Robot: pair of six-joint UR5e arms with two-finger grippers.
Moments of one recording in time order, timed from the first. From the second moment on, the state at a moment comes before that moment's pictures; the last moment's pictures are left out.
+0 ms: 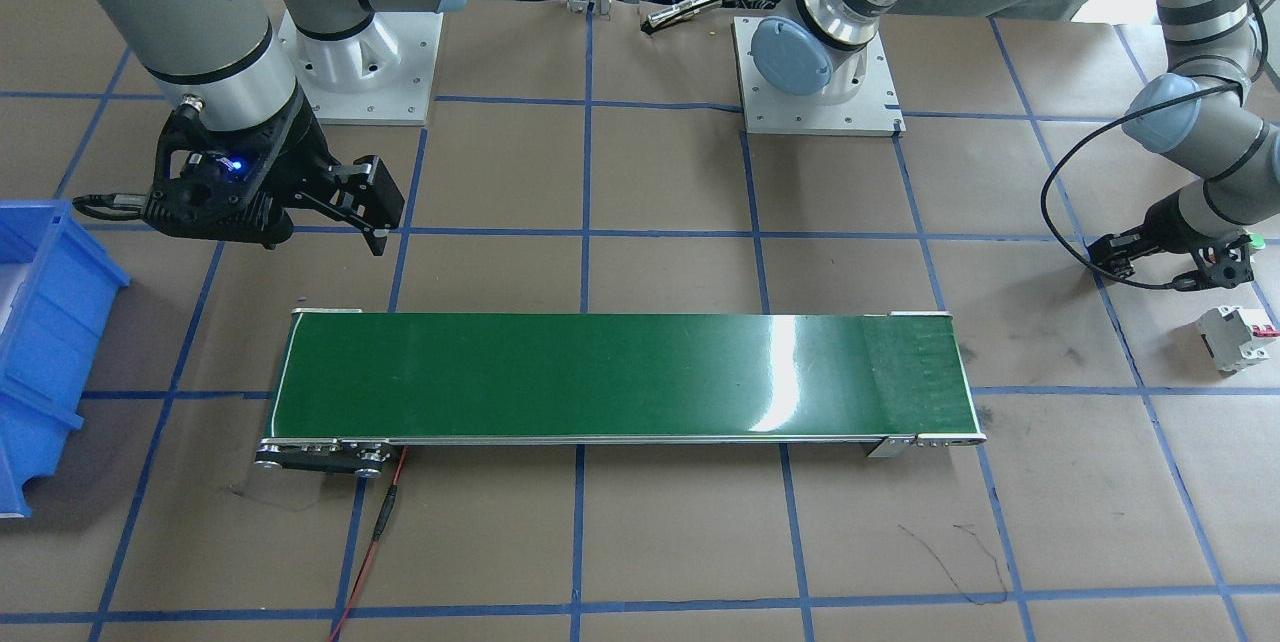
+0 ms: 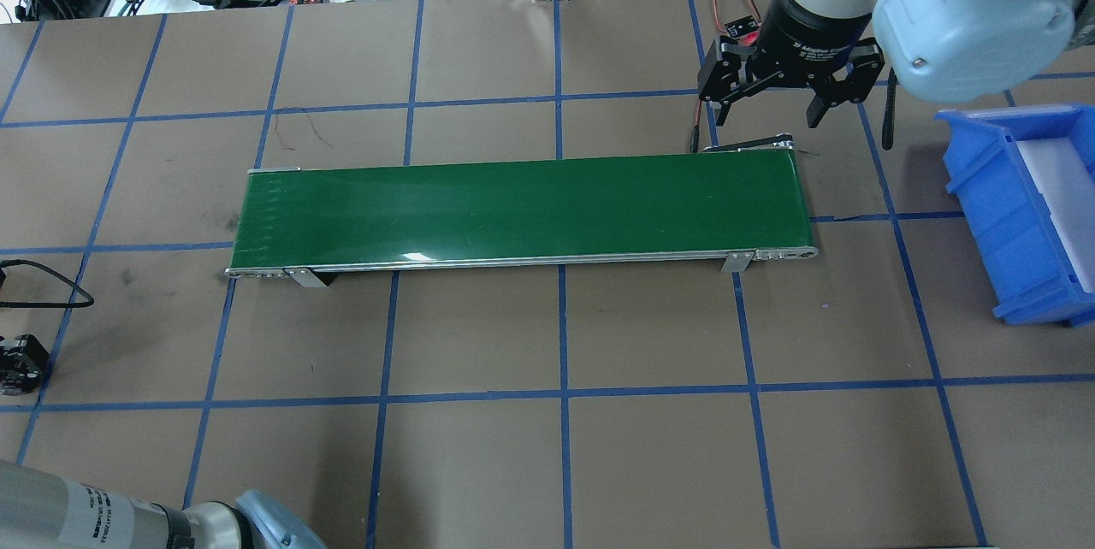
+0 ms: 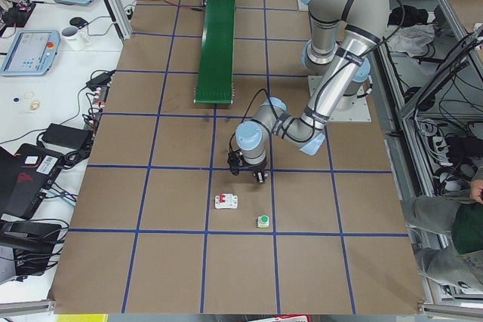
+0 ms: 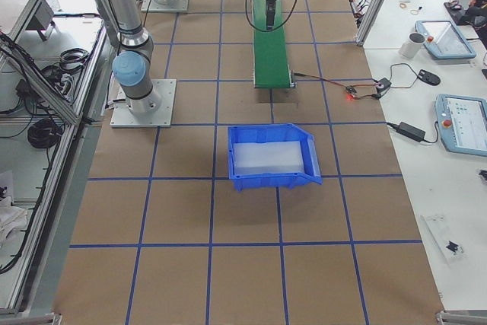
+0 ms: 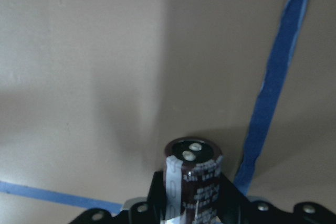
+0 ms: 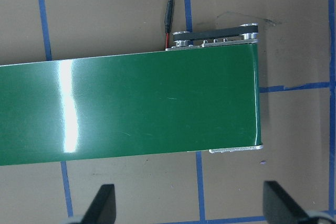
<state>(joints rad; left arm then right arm) -0.61 -1.97 -1.99 -0.84 1.80 0.78 1.61 -1.49 1.59 -1.70 -1.56 0.12</state>
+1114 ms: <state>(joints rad) -0.84 -1.84 -1.98 -0.91 1.87 0.32 1.61 -1.49 1.59 -1.69 -1.56 0.12</state>
